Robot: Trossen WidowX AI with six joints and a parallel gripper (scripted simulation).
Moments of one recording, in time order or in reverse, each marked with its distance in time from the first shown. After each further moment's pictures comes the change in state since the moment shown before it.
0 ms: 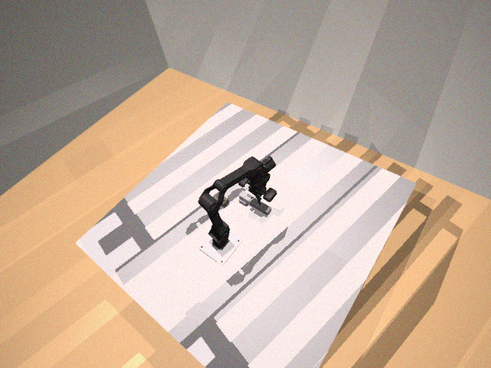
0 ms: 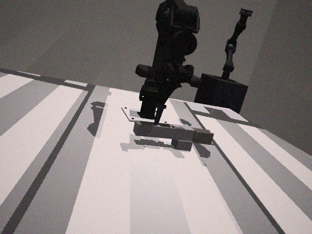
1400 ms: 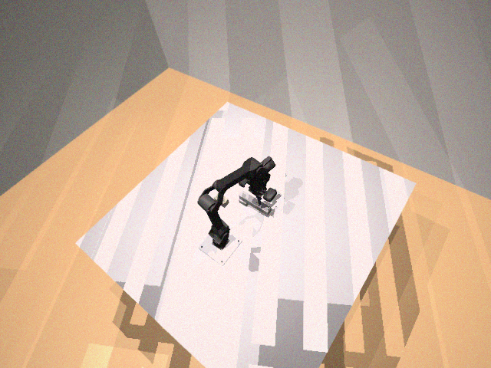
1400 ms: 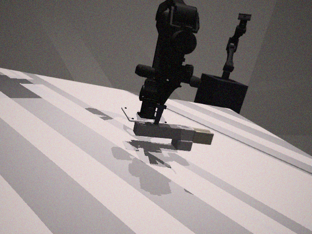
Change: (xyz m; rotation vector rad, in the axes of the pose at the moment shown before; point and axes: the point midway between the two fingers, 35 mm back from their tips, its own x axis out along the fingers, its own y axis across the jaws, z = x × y) arm 0.002 -0.001 0.001 0.004 -0.014 -0.005
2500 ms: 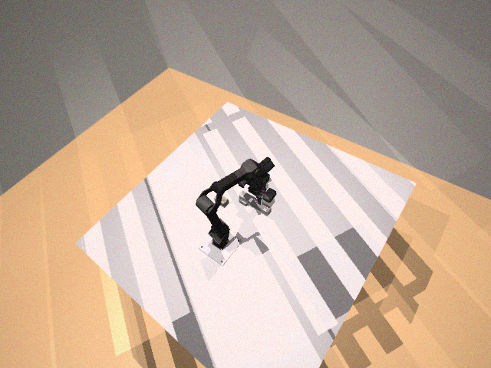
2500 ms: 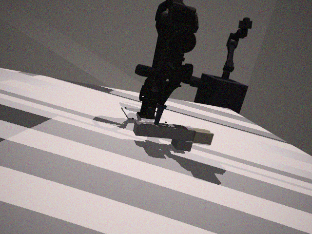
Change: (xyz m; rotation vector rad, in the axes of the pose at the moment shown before) arm 0.002 0.000 -0.002 0.002 -0.032 -0.004
